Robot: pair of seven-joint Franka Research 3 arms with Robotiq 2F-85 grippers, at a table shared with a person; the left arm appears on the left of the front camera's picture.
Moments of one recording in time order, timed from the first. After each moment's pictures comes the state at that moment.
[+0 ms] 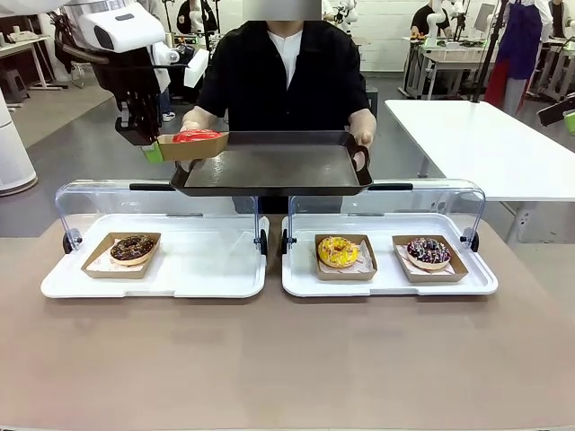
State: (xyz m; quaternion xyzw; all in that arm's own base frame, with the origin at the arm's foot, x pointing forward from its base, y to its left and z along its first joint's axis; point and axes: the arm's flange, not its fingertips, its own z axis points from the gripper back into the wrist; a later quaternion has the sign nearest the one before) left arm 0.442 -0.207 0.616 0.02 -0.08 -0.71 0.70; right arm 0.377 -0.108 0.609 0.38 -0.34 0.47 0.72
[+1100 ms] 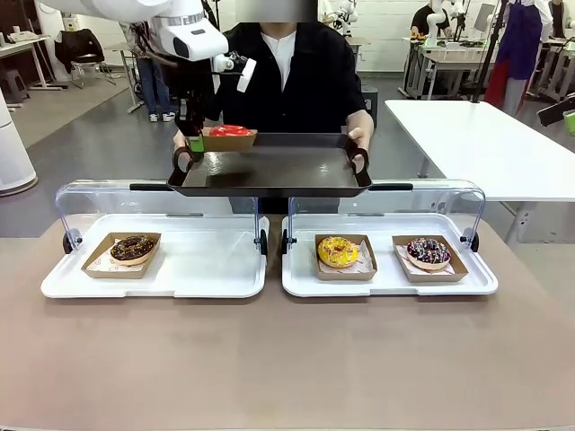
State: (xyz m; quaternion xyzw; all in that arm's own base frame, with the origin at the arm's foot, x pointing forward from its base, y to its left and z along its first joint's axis) left arm 0.541 -0.268 0.593 0.05 -0.05 -0.71 0.70; right arm 0.377 -0.108 0.609 0.38 -0.33 0.47 0.72
